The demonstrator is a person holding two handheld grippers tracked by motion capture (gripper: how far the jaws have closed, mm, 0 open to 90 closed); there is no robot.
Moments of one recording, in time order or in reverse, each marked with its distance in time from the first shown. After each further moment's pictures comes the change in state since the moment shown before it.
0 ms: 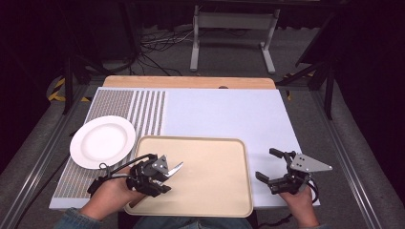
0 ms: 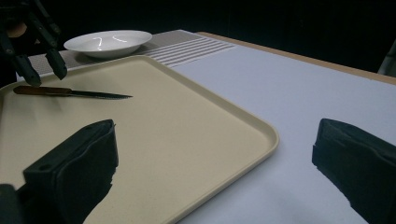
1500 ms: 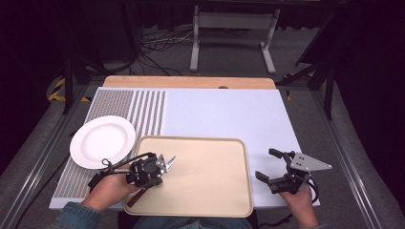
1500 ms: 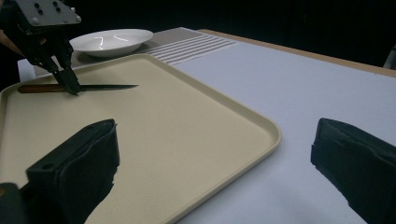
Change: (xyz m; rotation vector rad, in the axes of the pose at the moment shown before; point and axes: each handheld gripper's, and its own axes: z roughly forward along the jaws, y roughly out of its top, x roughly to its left) left arm 0.026 -0.013 0.021 0.163 0.058 -0.049; right arm -0.002 -0.001 0.001 0.010 0.009 0.021
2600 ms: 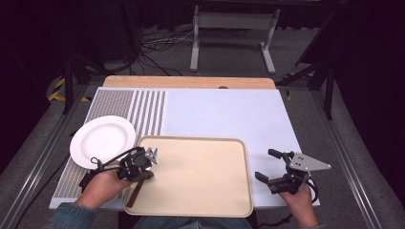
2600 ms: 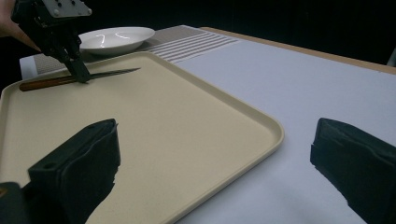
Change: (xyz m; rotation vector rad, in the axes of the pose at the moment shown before) left arm 0.020 -0.021 -0.005 -0.026 0.032 -0.132; right arm 0.001 0.000 0.001 0.007 0.009 0.003
